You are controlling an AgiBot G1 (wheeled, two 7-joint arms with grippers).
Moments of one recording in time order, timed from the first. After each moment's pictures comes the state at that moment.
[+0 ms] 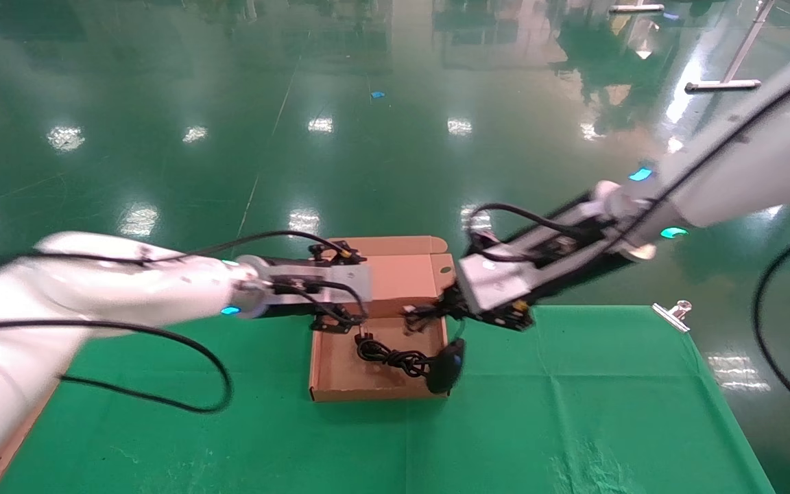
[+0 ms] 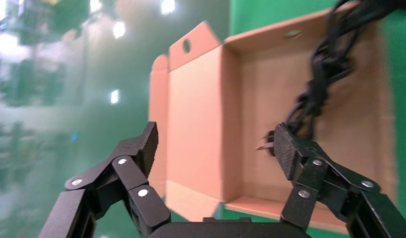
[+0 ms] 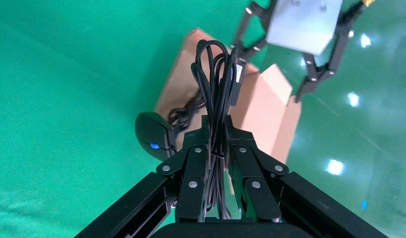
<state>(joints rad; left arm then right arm) -1.69 1.27 1.11 -0.40 1.28 0.82 0.47 1.98 -1.29 -0.79 0.33 -1.69 -1.46 -0.61</state>
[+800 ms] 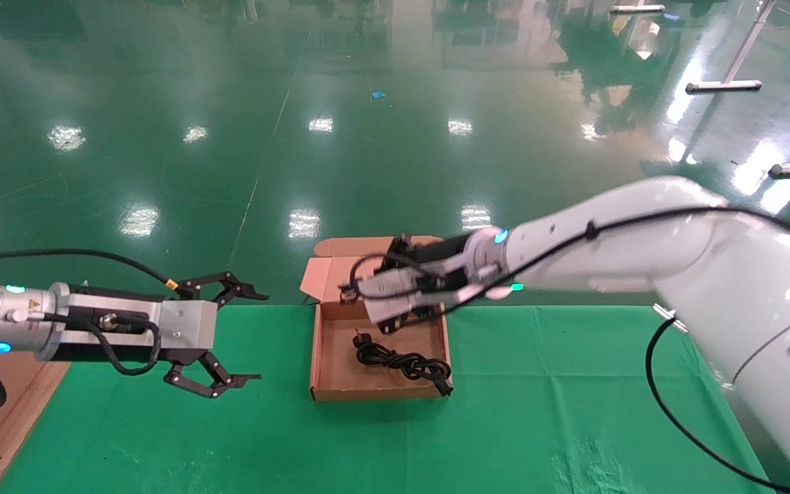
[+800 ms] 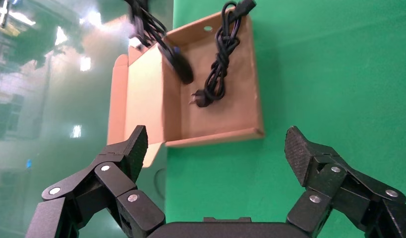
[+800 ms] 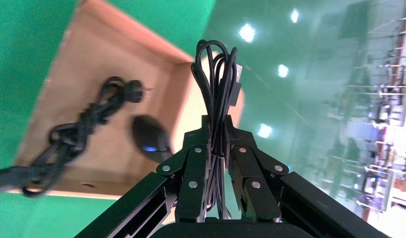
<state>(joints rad) -1.69 0.90 1.03 -0.51 1.12 1.24 0.63 1.76 -1.37 -1.07 0.56 -1.58 -0.86 -0.49</state>
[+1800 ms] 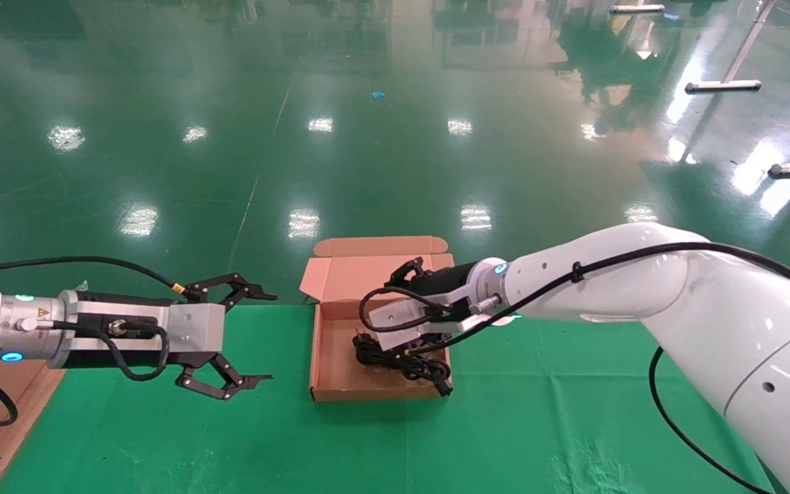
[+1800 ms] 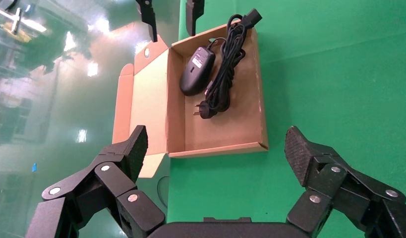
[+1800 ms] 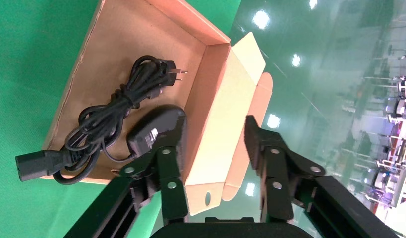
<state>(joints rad) -1.65 0.86 1.01 -0.58 1.09 1.21 0.60 1.70 -1.37 -1.19 0.59 -1.55 -0.75 -0.45</state>
